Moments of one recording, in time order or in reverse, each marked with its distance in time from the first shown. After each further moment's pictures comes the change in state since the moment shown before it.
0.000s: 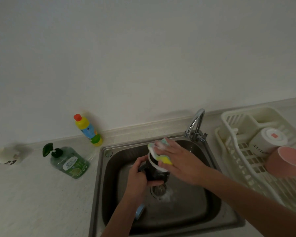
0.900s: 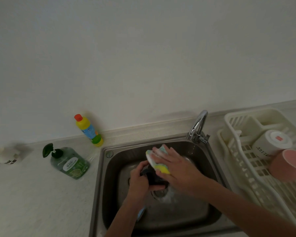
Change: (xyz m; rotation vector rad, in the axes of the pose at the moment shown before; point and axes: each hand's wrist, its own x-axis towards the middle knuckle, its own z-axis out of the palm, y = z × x) left_hand 0.007 -0.007 -0.003 0.029 0.002 -0.024; right_hand 0.004 -0.001 0.027 0.022 -0.058 0.062
